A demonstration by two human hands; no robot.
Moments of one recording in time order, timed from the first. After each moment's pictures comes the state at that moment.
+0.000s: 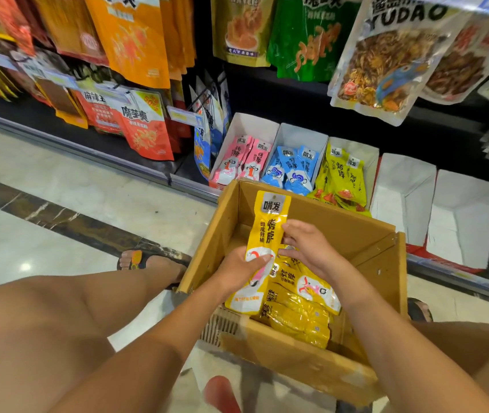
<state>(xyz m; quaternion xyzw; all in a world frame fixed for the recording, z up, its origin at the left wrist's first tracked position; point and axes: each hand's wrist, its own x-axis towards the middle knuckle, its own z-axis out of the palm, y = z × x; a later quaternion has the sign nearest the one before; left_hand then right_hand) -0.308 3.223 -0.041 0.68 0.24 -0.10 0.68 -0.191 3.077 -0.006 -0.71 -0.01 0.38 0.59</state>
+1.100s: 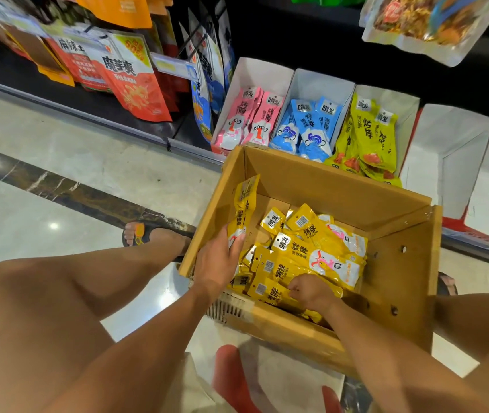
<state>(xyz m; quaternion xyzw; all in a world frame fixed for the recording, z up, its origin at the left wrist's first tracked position) -0.330 3.247 -0.093 0.88 0.29 -0.01 0.38 -0.246 3.007 -0.213 -0.87 -0.20 0.44 0.07</state>
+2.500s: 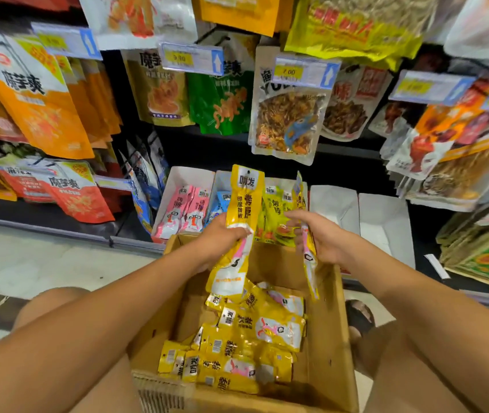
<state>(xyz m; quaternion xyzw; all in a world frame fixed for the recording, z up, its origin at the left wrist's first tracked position) -0.147 3.188 0.080 0.75 0.13 -0.10 0.64 -0.079 2.965 0.109 -0.67 0.10 0.37 0.64</state>
